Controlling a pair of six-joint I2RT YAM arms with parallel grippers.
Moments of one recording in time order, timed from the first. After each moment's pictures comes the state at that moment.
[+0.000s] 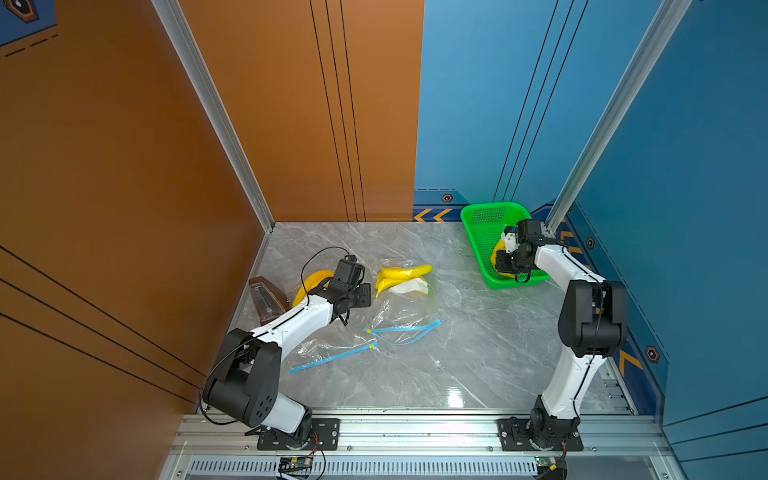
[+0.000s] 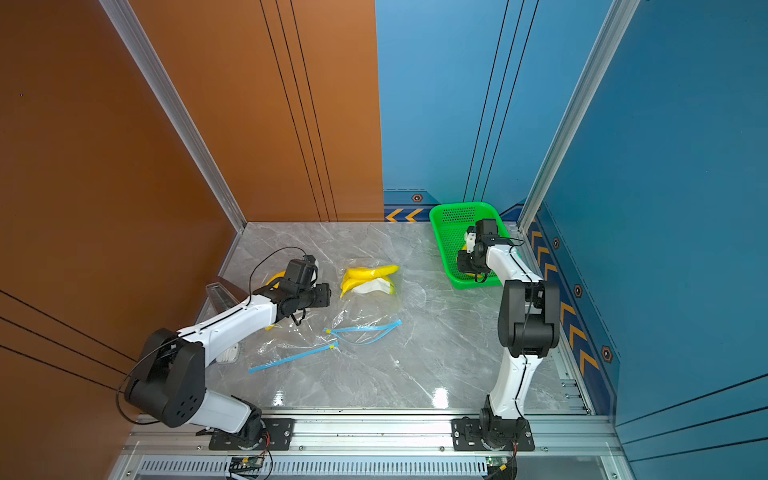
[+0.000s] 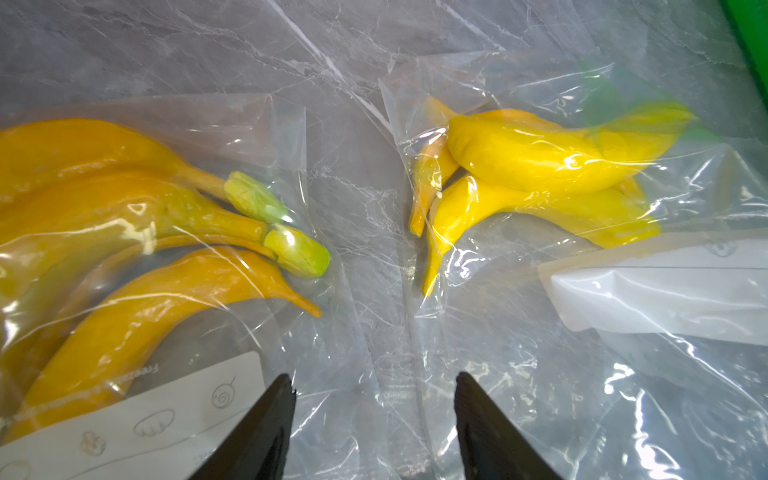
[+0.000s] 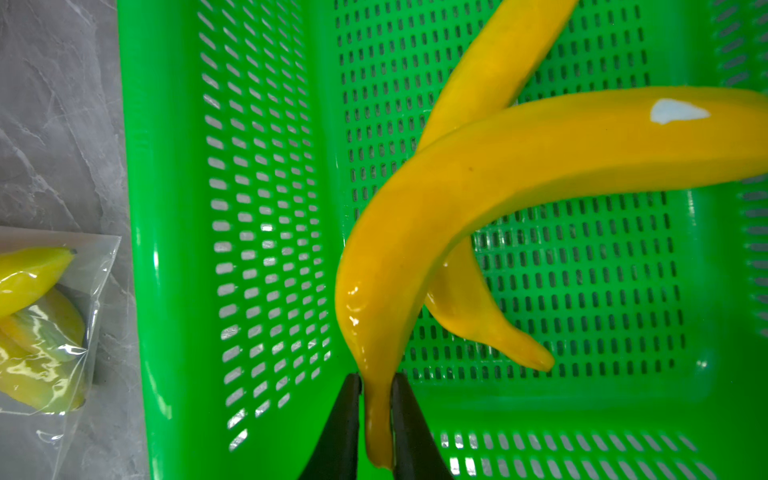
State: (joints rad) left arm -0.38 1.49 0.91 -0.32 -0.09 -0.37; right arm -0.03 1.94 1.50 -0.65 -0.18 0.03
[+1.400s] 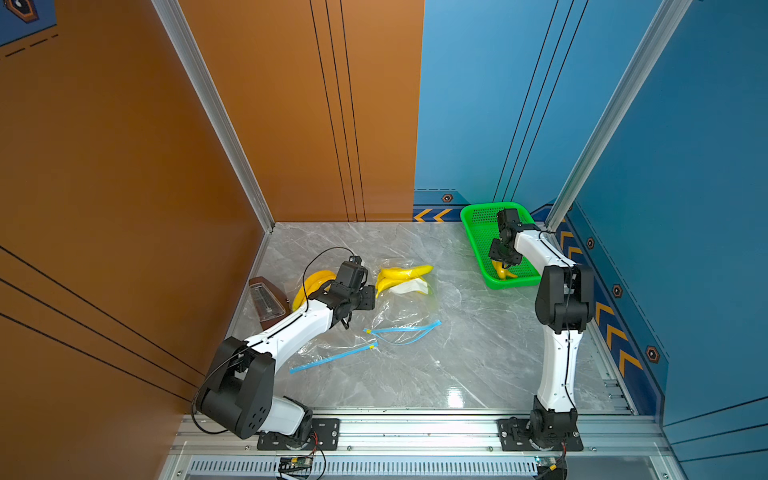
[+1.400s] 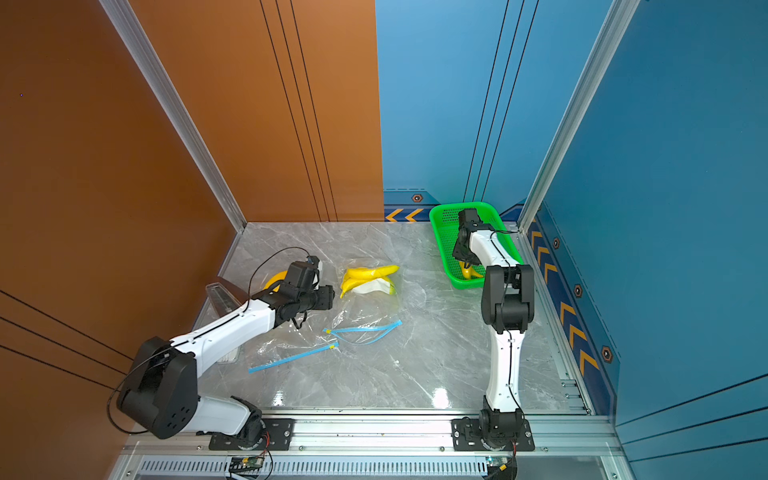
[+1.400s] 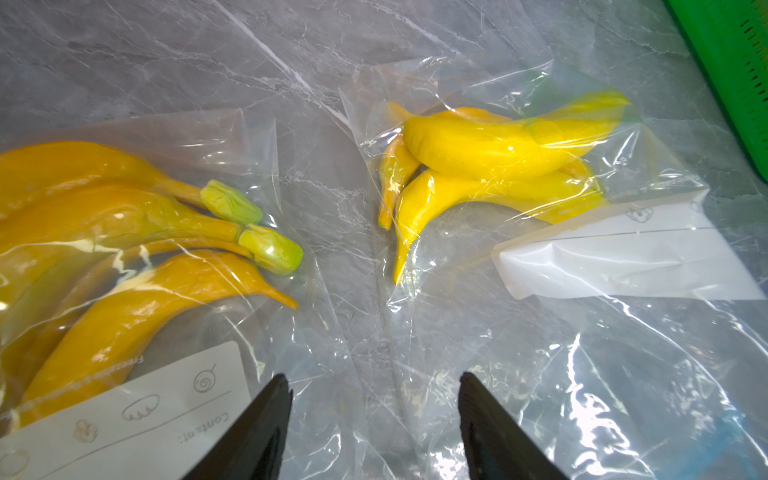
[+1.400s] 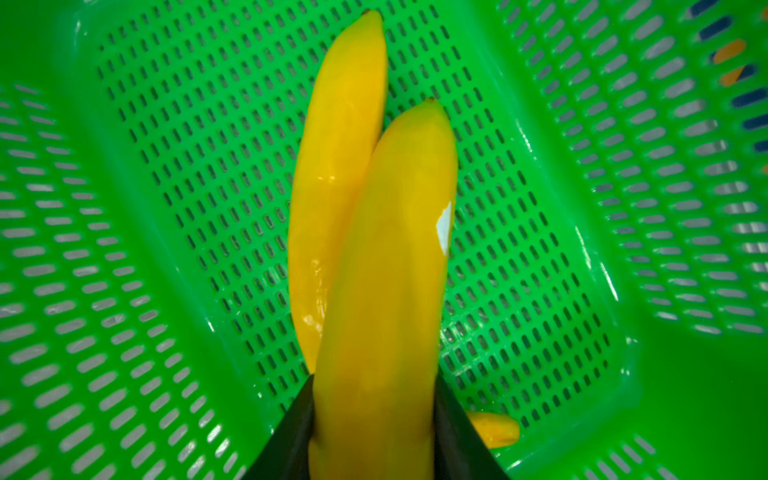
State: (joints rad) left arm -0.43 1.43 0.90 -0.32 -0.10 -0.34; right arm 0.06 2.23 1.89 -0.81 0.23 0.36
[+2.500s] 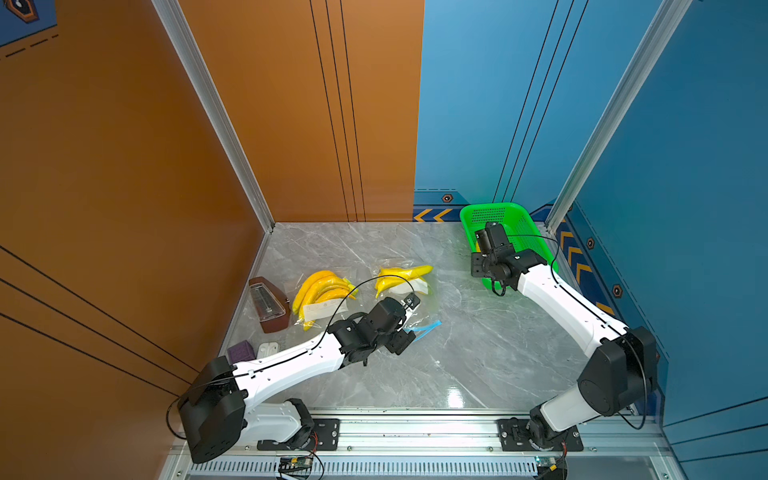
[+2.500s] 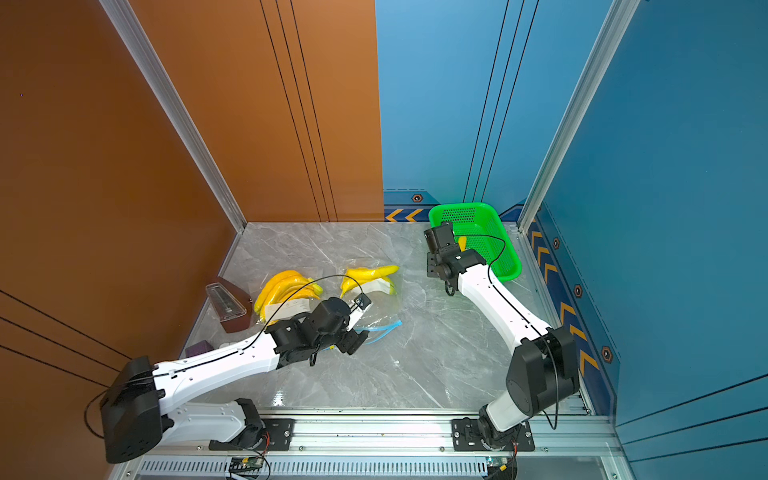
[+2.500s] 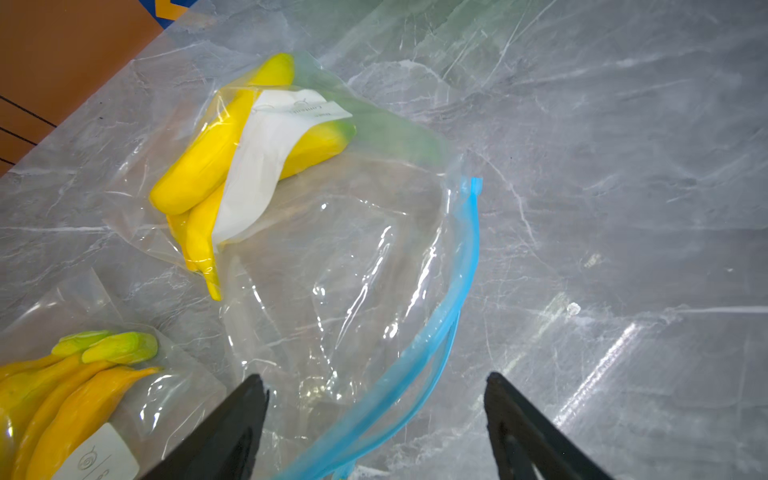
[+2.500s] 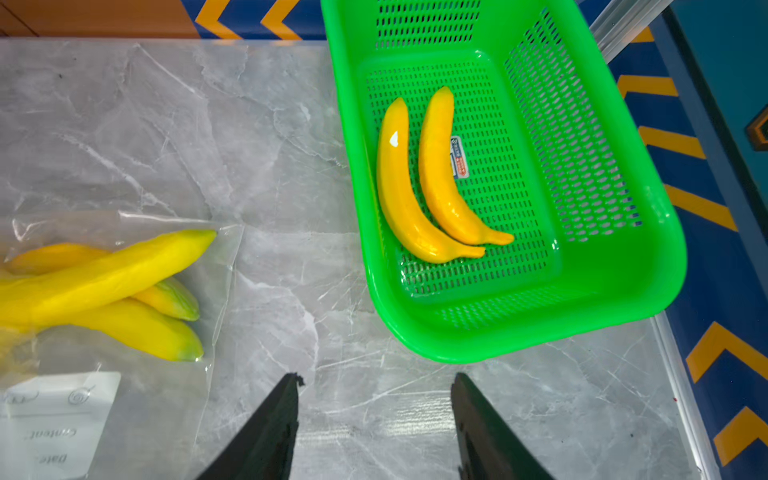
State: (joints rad) left arm -0.92 1.32 0.82 -0.34 -0.25 0.05; right arm 0.40 1.53 1.31 -0.70 0.35 0.34
